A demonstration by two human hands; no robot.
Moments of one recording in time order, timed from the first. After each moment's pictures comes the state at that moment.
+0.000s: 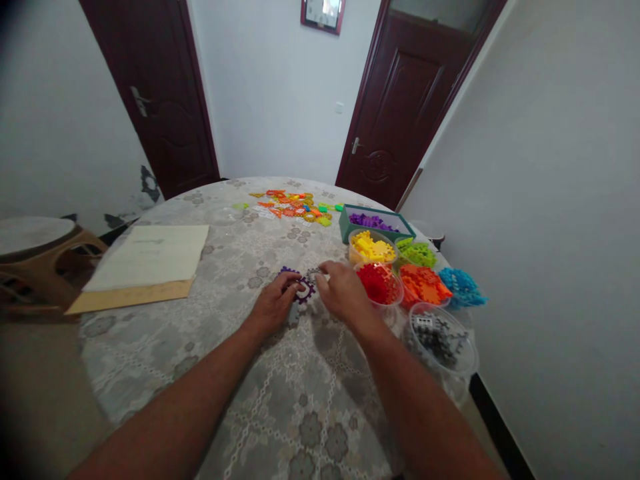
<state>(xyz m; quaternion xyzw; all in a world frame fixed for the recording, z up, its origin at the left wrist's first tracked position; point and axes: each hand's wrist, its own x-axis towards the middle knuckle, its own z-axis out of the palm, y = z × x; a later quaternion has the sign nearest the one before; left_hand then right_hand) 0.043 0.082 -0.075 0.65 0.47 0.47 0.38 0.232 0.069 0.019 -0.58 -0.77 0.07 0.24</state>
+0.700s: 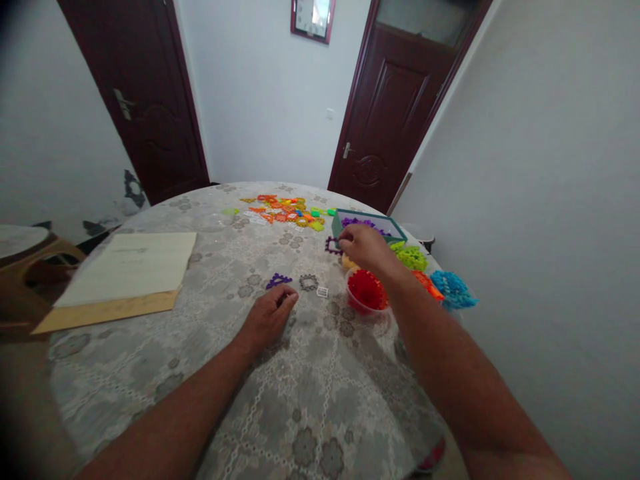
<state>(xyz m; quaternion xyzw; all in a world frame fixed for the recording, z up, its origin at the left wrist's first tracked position) 0.044 0.071 -0.064 0.70 0.48 0.42 0.31 0.286 0.136 0.096 -0.62 -0.76 0.03 0.21</state>
